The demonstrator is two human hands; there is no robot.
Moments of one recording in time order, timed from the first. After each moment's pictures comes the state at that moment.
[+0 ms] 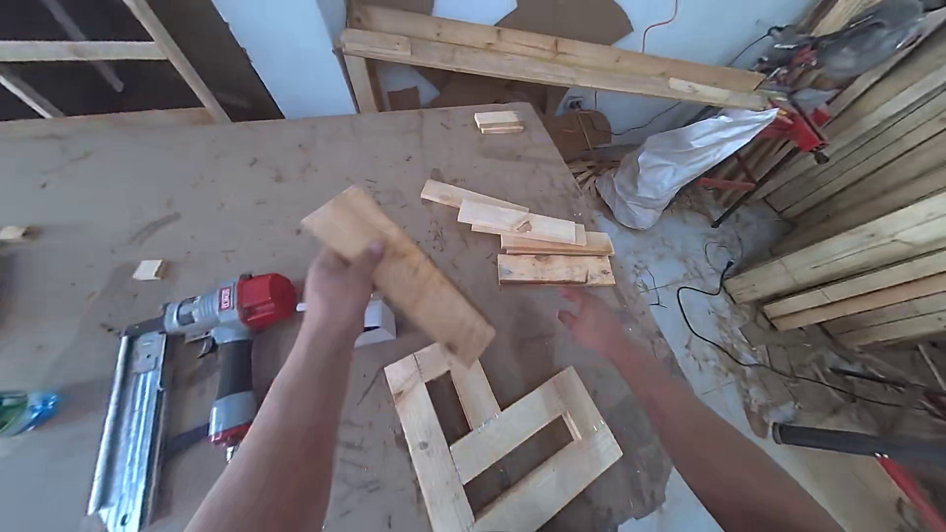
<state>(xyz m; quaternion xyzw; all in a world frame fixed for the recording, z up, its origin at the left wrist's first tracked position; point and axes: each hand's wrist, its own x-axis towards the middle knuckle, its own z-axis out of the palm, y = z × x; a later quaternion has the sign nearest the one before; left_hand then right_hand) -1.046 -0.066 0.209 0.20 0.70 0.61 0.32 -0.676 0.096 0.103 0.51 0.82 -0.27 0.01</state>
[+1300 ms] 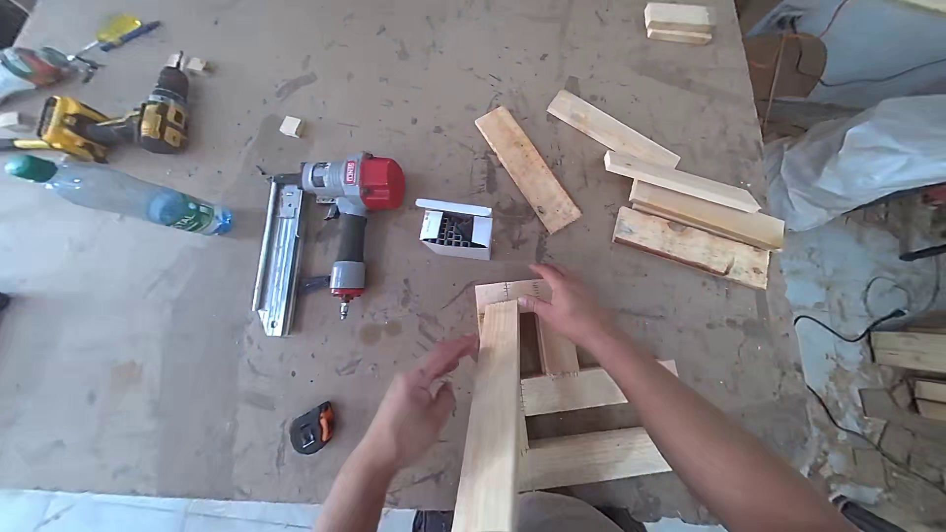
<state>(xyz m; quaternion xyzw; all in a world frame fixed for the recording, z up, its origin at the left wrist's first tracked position) -0.980 -0.294 0.113 0.35 0.72 0.44 0.41 -0.861 -0.011 0.066 0.31 0.88 -0.35 0.08</state>
